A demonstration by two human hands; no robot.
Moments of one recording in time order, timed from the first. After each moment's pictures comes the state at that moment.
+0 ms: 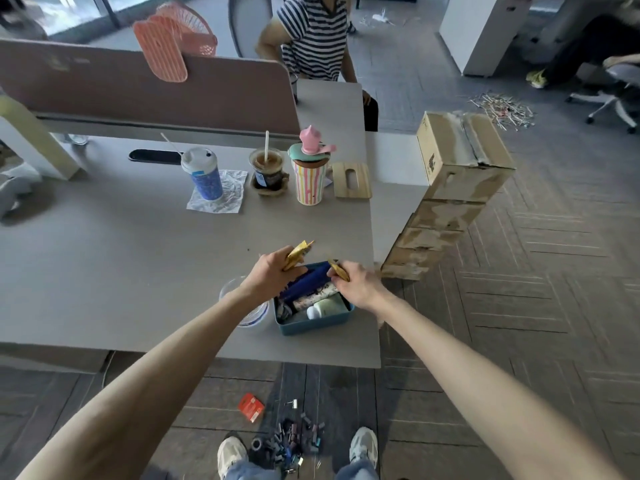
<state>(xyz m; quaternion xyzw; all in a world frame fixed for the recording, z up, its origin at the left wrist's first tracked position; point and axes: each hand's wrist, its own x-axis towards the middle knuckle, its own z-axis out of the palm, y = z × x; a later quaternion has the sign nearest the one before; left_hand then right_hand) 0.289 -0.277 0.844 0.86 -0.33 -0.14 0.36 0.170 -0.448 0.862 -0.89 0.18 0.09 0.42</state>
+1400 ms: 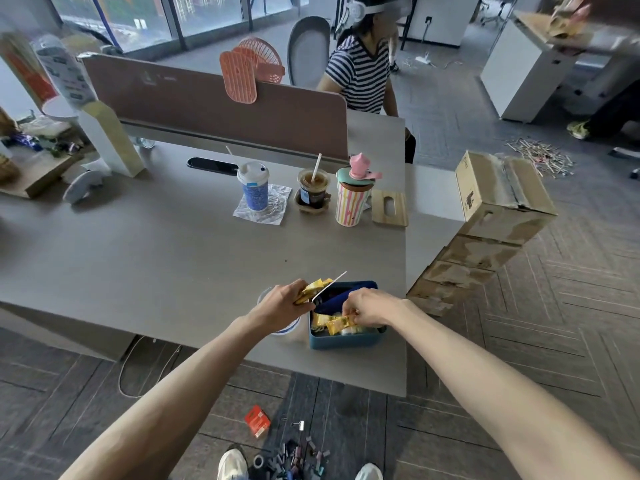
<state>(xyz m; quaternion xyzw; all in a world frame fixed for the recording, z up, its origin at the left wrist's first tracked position) 0.275 -0.209 0.844 0.89 -0.33 -0.14 0.29 0.209 -0.423 0.859 -0.95 -0.03 0.30 0.09</state>
